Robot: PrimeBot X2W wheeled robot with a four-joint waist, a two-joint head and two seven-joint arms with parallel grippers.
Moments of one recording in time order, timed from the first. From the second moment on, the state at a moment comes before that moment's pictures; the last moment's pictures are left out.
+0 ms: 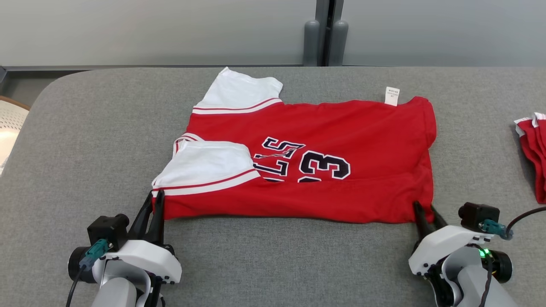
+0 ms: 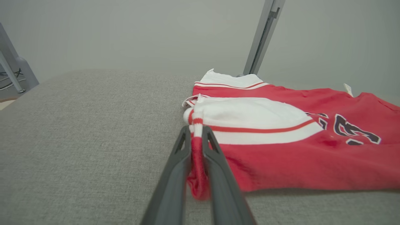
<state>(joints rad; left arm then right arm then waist) -0.25 0.05 -0.03 0.57 -0.22 -0.11 -0.26 -0.40 -0.08 0.10 0.85 0.37 0.13 -0.11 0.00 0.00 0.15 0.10</state>
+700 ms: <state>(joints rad) -0.13 0.05 -0.13 0.58 -0.18 -0.12 -0.26 -0.30 -0.28 0.16 0.76 0.32 0.13 -0.06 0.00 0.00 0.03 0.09</state>
